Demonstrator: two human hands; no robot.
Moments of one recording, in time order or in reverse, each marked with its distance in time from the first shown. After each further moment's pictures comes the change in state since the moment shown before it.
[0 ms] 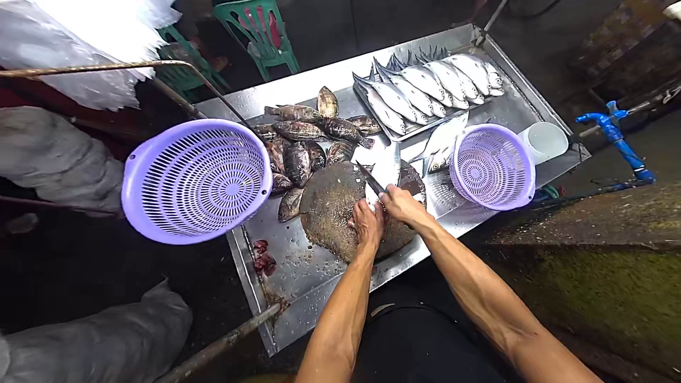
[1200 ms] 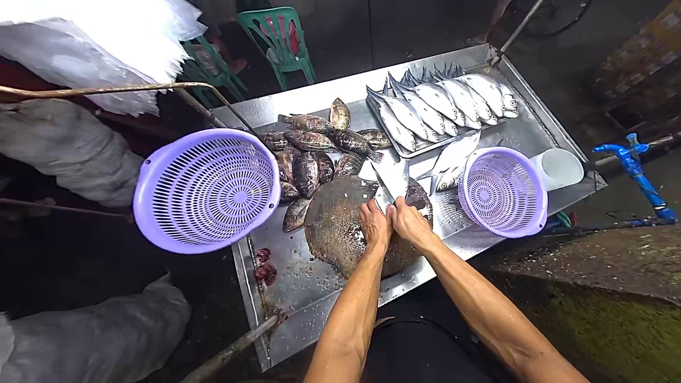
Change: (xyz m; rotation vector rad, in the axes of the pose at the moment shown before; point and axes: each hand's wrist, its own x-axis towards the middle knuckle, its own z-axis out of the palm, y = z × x) left_hand 0.043 0.036 0.000 0.050 -0.051 -0.085; right_hand 0.018 0.001 -0.001 -0.201 0.025 0.082
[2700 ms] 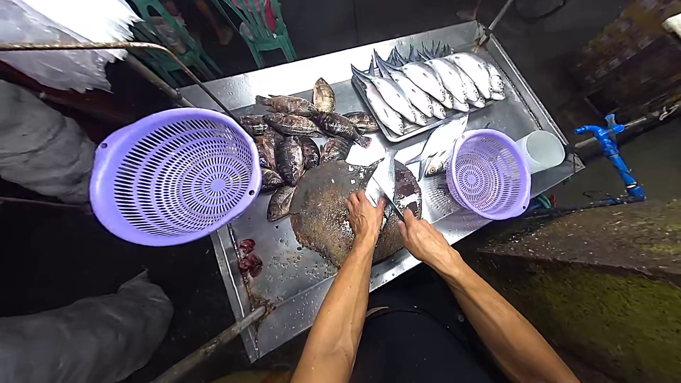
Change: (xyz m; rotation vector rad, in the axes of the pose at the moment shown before) left_hand -0.011 0.000 -0.002 0.009 -0.028 -0.027; right_hand -0.074 0.035 -0.006 -0.120 -0.114 0.044
